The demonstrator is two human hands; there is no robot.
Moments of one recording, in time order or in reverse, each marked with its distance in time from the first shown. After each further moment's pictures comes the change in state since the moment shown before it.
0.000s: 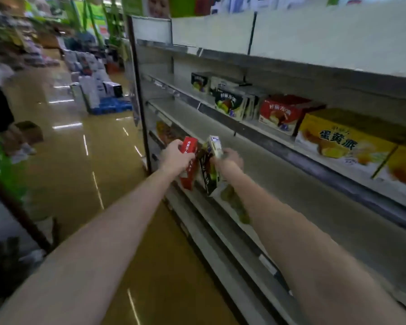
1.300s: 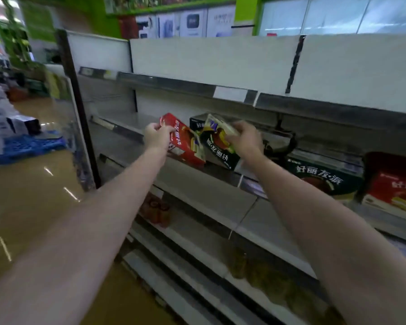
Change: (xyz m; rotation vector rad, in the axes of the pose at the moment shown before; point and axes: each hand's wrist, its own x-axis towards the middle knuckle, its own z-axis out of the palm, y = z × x) left_hand 0.634 -0.010 -0.044 -0.696 -0.104 0.016; right_hand 0.460 -0.239 0.160 -0.124 0.520 -0.173
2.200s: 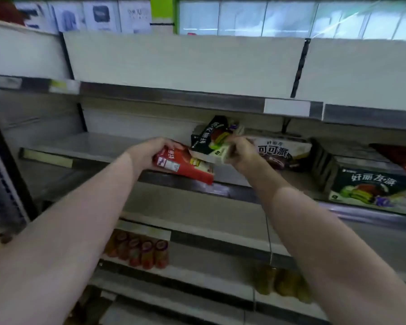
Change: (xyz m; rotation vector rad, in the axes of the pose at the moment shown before) left_hand 0.230 -0.009 -0.018 0.276 -0.897 -0.347; right_hand 0.089 -0.047 0.148 0.954 0.154 0.548
